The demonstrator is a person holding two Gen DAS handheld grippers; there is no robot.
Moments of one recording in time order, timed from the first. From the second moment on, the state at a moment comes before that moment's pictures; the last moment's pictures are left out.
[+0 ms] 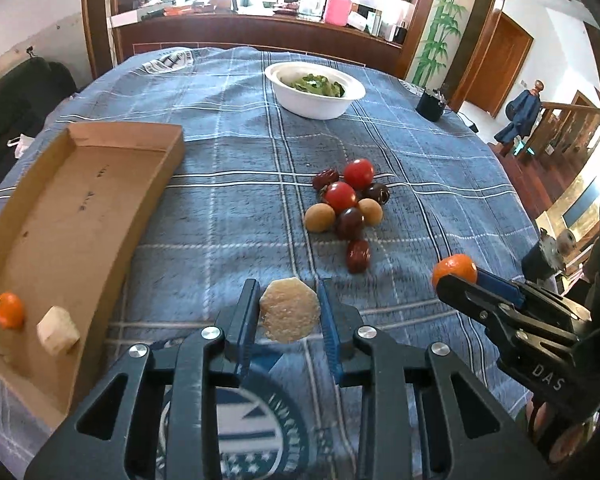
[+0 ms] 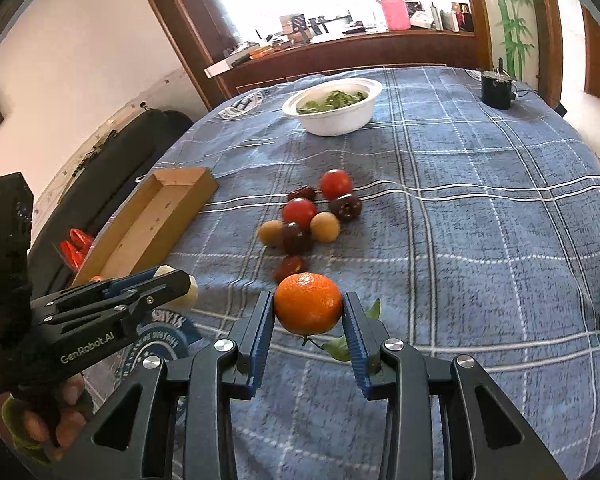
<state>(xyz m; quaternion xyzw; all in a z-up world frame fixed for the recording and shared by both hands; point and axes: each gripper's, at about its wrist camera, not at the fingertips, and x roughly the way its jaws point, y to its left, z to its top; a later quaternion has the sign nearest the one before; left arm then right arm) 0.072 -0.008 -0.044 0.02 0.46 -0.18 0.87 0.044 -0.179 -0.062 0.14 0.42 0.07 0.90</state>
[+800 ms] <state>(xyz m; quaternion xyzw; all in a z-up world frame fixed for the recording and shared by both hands) 0.043 0.037 -0.021 0.04 0.42 -0.11 0.90 0.025 -0.120 -0.043 0.11 0.41 0.10 0.90</state>
